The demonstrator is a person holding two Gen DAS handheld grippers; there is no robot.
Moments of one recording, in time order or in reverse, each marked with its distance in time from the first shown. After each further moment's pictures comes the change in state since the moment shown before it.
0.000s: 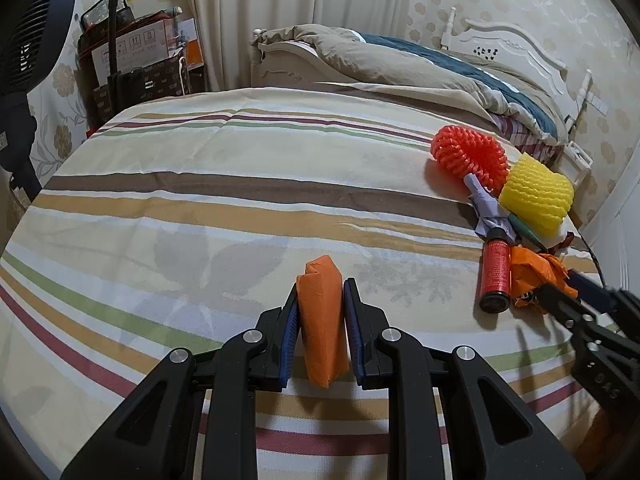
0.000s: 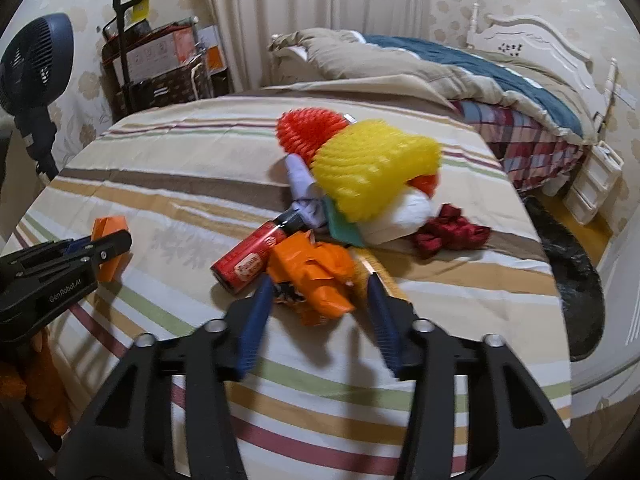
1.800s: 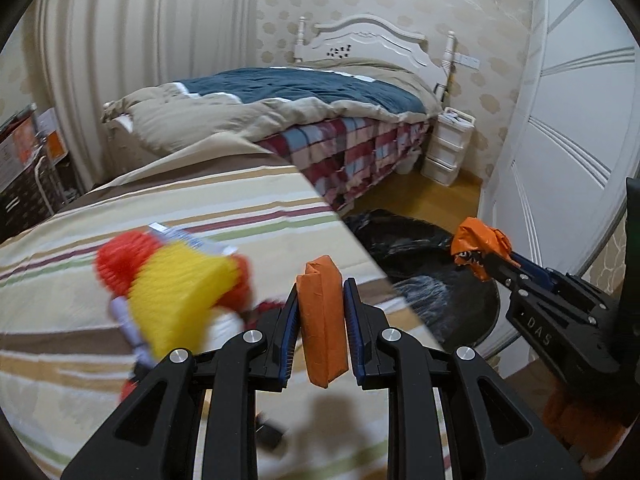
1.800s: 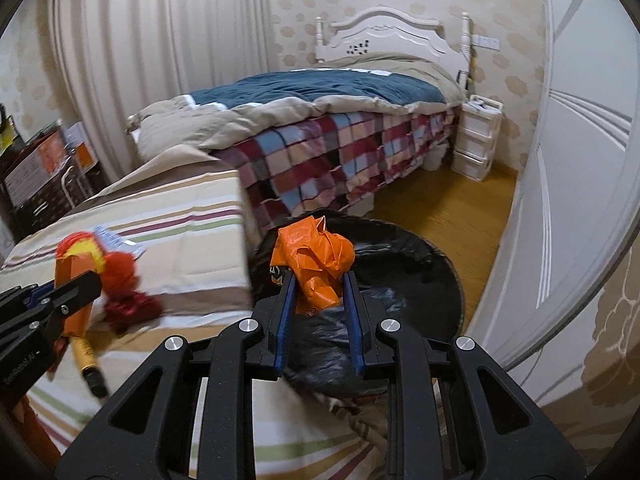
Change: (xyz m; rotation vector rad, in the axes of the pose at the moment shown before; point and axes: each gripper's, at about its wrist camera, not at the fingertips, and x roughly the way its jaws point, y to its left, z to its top) left arm 0.006 -0.255 0.046 0.334 -0.103 -0.329; right arm -0.049 -0.237 -0.015 0.371 -0.173 -0.332
